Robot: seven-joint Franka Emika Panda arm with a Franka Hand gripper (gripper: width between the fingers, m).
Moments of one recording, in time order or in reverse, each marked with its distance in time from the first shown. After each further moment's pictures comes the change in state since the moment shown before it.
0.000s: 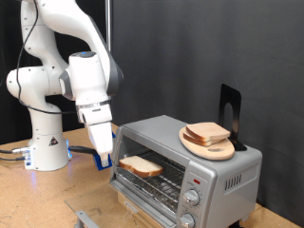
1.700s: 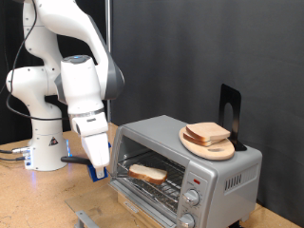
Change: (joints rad) arm -0.059 0.105 -0.007 0.139 0.062 -0.108 -0.138
